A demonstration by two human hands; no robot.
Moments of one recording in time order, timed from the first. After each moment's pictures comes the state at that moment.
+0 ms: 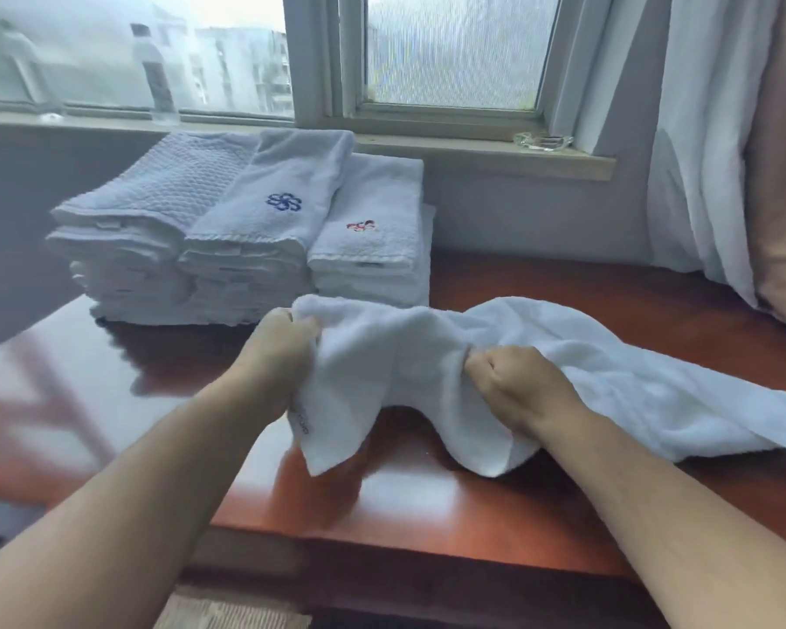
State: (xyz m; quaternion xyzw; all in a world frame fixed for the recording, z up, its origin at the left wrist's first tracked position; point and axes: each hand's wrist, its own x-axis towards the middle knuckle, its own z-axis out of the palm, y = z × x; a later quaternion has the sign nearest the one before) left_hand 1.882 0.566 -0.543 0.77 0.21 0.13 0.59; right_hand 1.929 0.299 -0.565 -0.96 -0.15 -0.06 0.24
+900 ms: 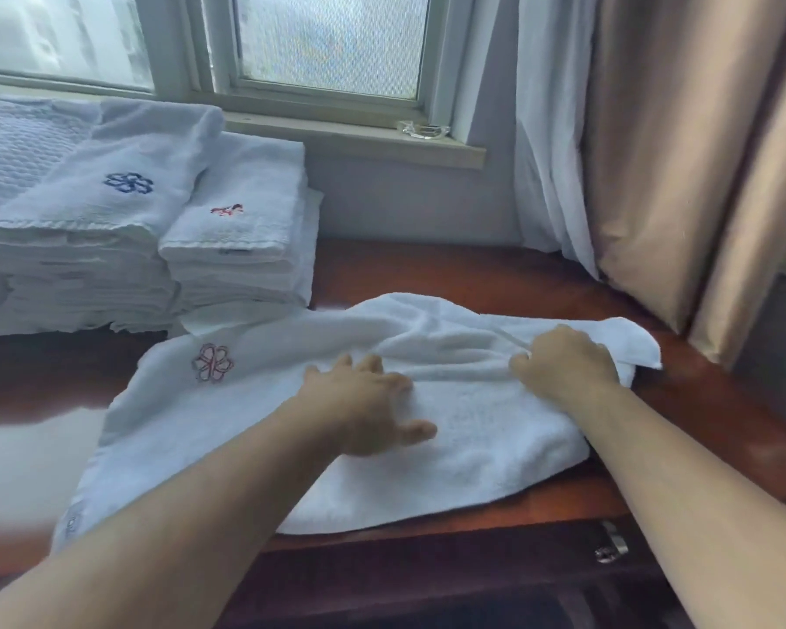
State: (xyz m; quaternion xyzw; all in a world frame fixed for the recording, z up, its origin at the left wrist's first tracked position) left_hand 1.890 0.399 -0.570 0.98 -0.15 -0.09 0.04; right_hand 1.931 0.139 -0.553 -0.99 0.11 -0.04 -0.01
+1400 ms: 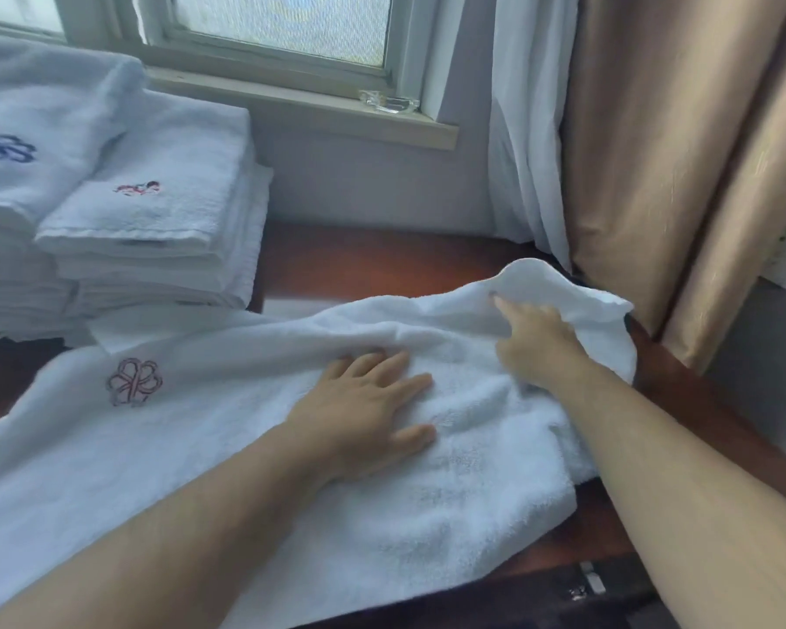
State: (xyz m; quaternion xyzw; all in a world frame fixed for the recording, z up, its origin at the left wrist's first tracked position) left_hand 1.936 0.360 -0.610 0.95 -0.28 0.00 0.10; right_hand 1.997 0.102 -0.561 -0.99 0.10 -0.02 0.11
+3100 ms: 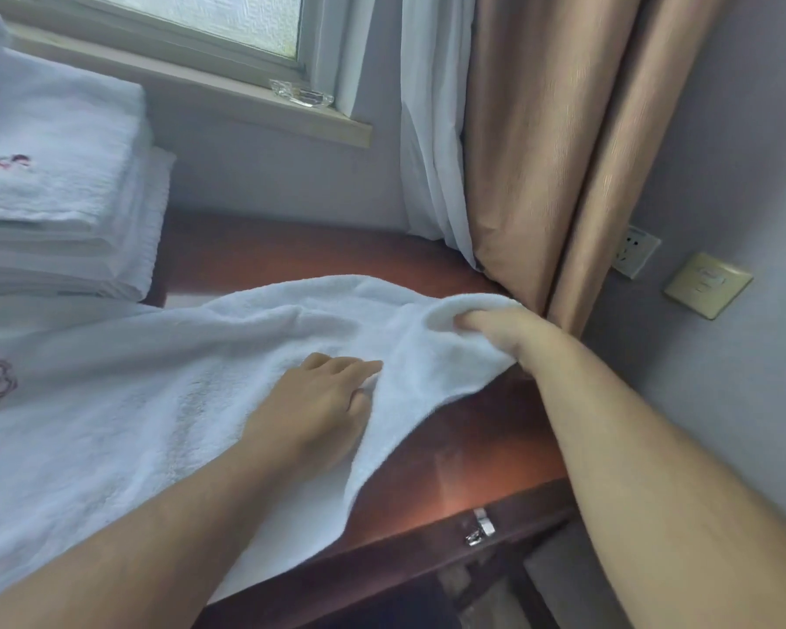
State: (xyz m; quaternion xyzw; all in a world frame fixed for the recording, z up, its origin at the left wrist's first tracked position) left_hand 1.916 0.316 -0.611 0.92 -0.28 0.04 0.28; right_hand 1.948 0.056 -0.513 -0.97 0.20 0.03 0.17
